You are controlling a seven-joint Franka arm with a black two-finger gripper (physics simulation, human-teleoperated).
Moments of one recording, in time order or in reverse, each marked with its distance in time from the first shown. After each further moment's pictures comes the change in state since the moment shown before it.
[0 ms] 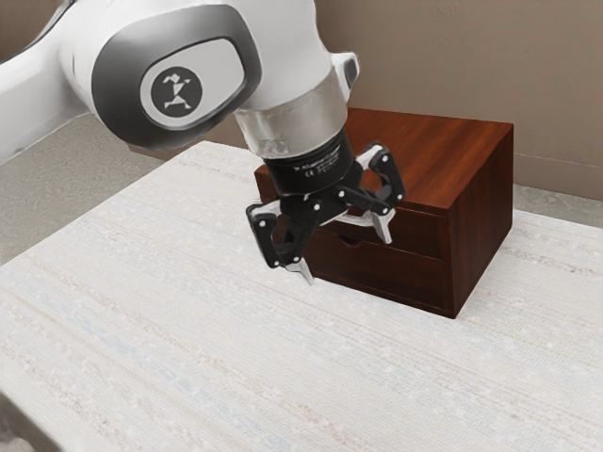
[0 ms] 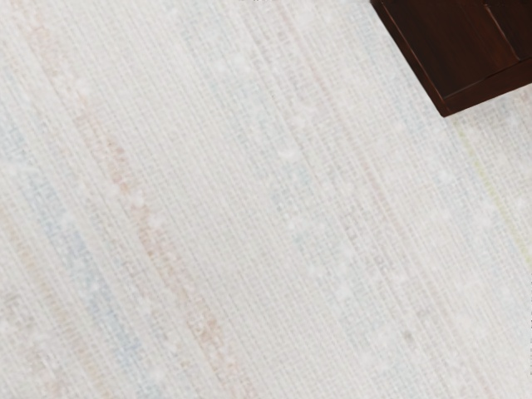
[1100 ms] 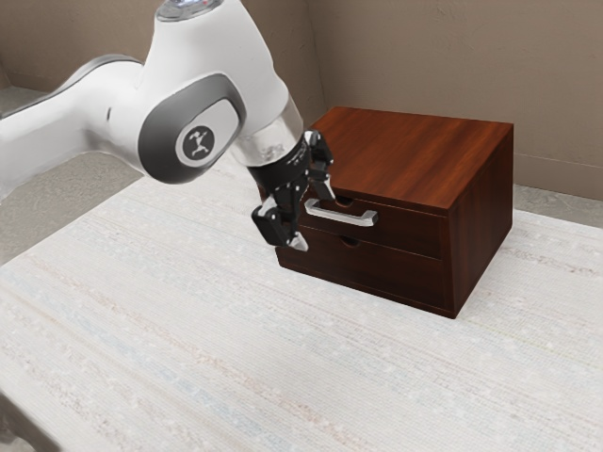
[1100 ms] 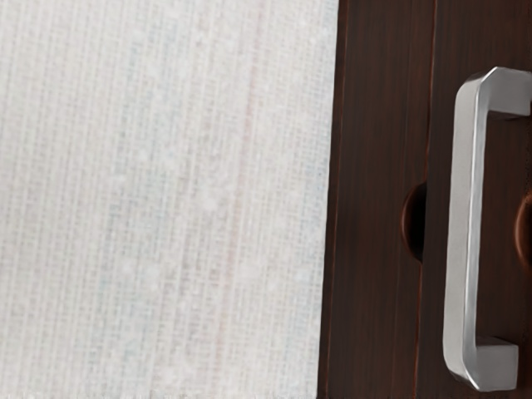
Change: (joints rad) arm 0.249 0.051 -0.023 -0.158 0.070 0.377 -0.406
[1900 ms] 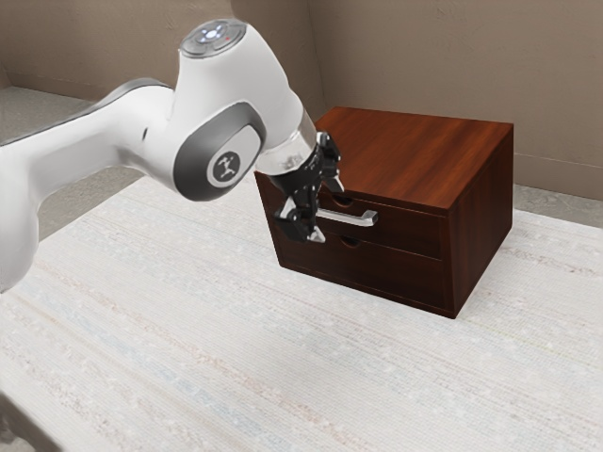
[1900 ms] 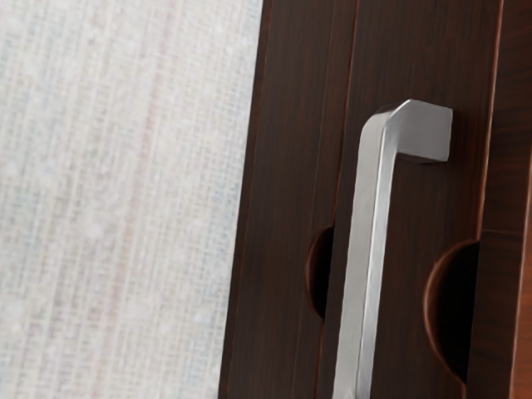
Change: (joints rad) arm 0.021 0.093 0.011 -0.002 0.059 0.178 -0.057
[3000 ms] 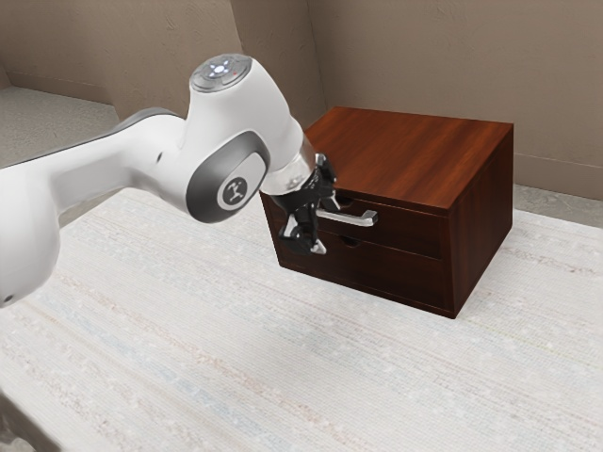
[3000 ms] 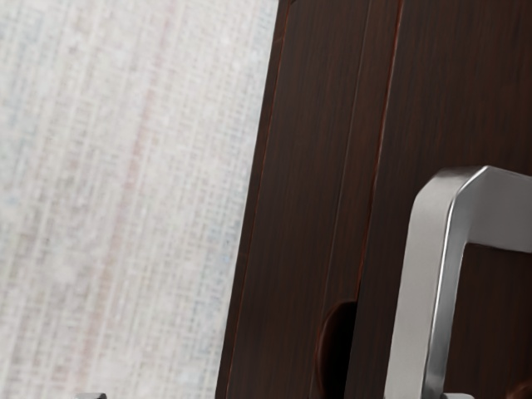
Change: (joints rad) arm 0.001 0.035 0.038 -0.054 0.000 0.085 -0.019
